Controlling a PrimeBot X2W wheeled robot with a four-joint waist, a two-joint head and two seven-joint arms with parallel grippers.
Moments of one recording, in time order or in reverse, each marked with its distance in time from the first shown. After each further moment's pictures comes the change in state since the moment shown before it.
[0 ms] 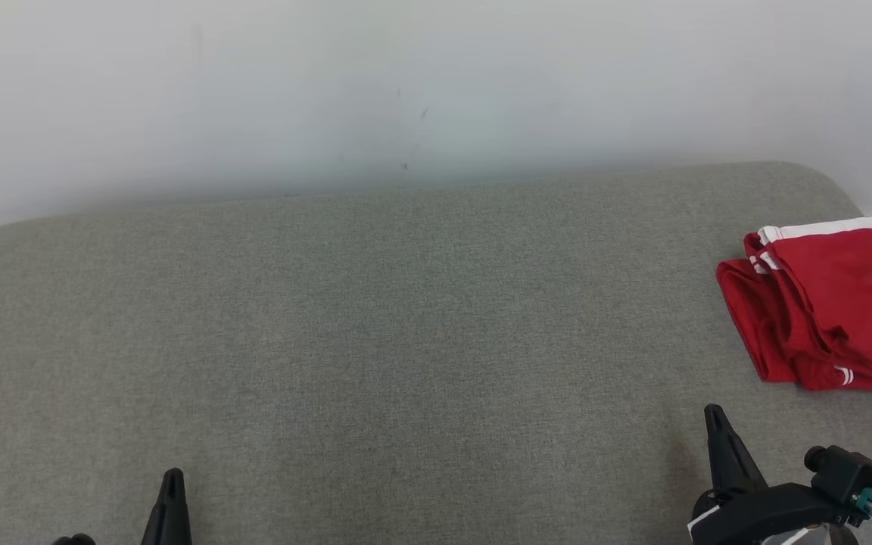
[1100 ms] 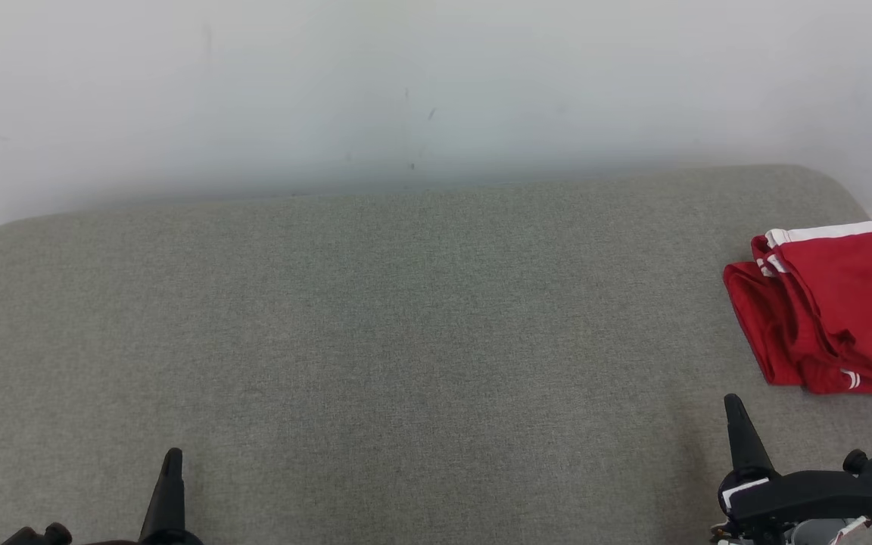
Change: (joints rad) left arm -0.060 0.001 0.020 0.017 -0.444 -0.025 0.115; right arm 0.000 0.032 -0.079 -0.067 0.419 0.000 0.115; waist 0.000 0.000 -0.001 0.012
